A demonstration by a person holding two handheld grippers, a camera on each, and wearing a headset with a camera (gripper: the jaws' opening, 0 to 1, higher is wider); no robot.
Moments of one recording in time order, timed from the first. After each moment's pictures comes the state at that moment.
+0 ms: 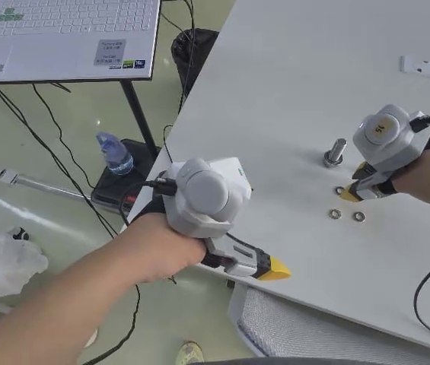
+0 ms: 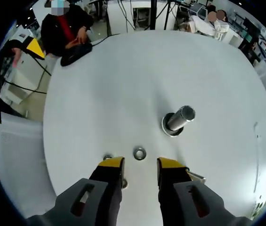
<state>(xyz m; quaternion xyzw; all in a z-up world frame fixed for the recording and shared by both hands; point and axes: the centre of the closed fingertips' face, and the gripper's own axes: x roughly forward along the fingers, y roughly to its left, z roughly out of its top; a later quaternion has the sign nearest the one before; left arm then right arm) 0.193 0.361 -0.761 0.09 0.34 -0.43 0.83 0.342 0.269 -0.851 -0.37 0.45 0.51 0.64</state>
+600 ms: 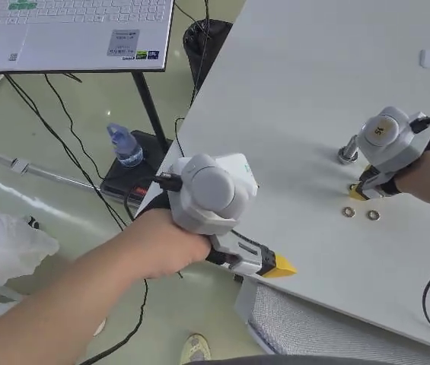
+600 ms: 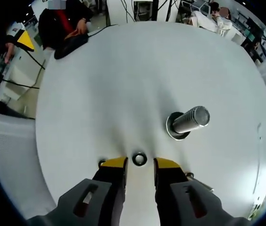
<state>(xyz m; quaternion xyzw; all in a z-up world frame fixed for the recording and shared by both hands) 0.191 0.369 -0.764 0.09 0.35 -0.42 0.83 0.342 0.268 -0.868 -0.39 0.47 0.49 0.62</state>
